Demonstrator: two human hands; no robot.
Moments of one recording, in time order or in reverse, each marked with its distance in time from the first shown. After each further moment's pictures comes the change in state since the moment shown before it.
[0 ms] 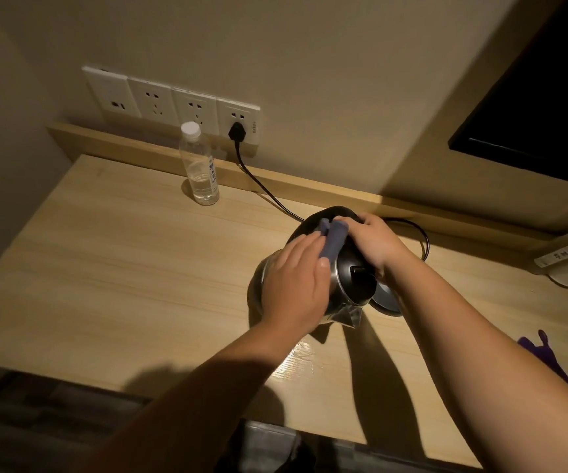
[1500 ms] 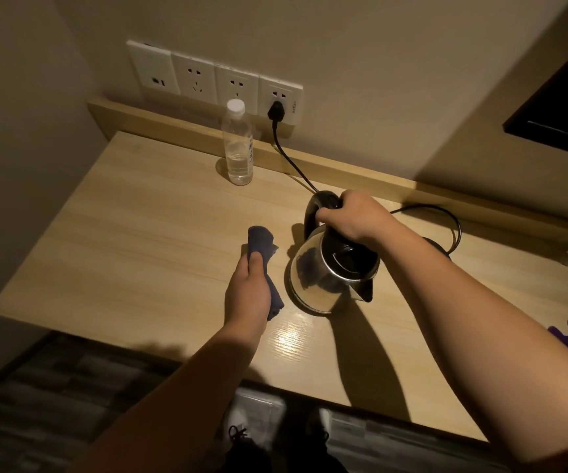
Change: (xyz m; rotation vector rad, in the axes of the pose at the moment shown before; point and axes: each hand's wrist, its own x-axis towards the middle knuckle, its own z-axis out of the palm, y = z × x) left_hand -0.041 -0.097 -0.041 -0.678 0.175 -0.850; right_hand -0.002 -0.043 0.072 -0.628 -0.073 -0.067
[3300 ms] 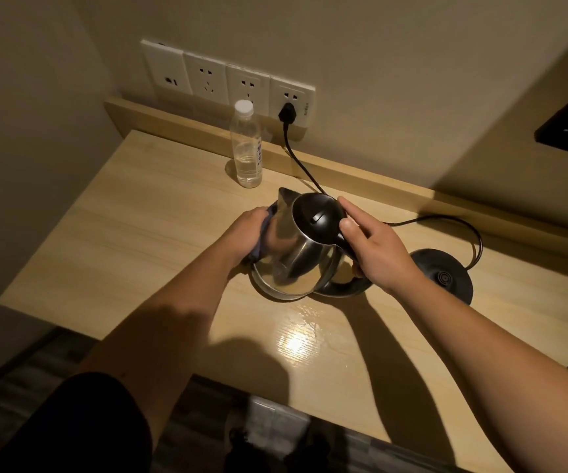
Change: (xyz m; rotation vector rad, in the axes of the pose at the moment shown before) left_hand 0.091 0.067 0.001 0.335 -0.377 -0.071; right_hand -0.001 0.060 0.028 0.446 0.059 -0.387
